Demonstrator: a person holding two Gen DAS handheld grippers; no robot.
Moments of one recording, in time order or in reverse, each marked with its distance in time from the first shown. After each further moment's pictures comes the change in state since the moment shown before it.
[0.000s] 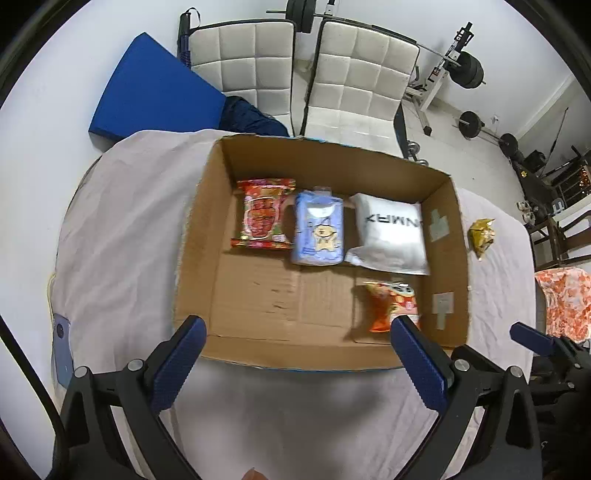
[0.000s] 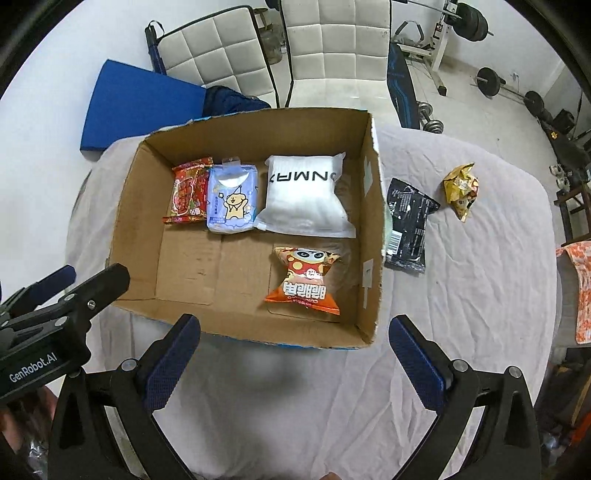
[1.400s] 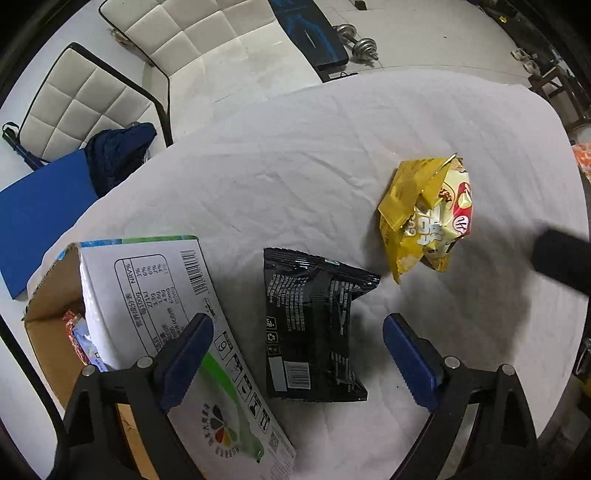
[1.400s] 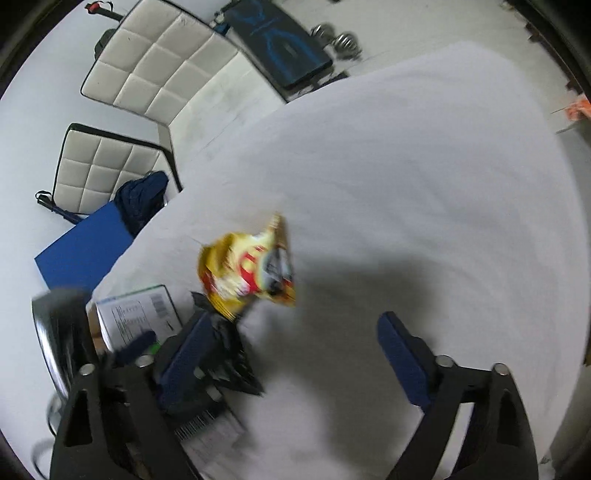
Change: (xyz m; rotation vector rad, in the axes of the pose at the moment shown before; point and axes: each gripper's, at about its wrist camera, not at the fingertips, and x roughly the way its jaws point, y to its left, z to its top) left arm 0.230 -0.333 0.084 0.430 0.339 0.207; right arm 0.122 -0.360 0.121 0.558 0.166 0.272
